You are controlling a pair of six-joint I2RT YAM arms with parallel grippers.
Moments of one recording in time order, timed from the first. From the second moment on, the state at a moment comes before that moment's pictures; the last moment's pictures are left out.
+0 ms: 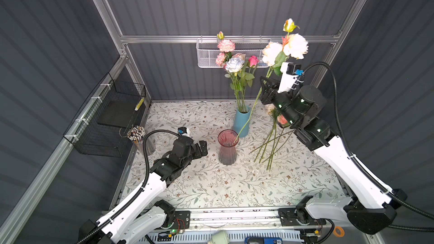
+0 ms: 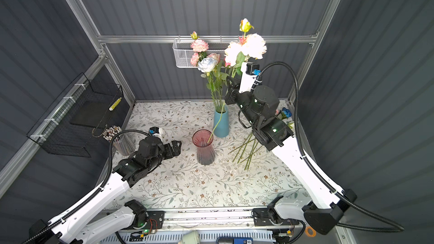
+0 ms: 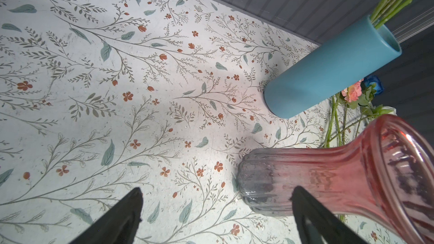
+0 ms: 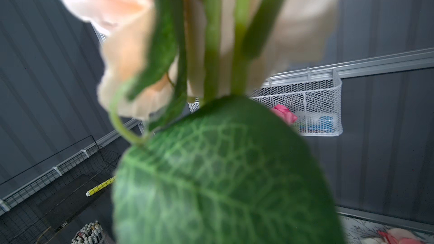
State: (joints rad) left arm -0.59 0.91 0.72 -0.42 -0.18 -0.61; right arm 0.64 1.29 1.53 -0.09 0.18 0.23
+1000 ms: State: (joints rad) left arm -0.59 0.95 0.72 -0.36 -0.13 -0.55; right arm 0.81 1.24 1.15 -0.06 0.19 0.34
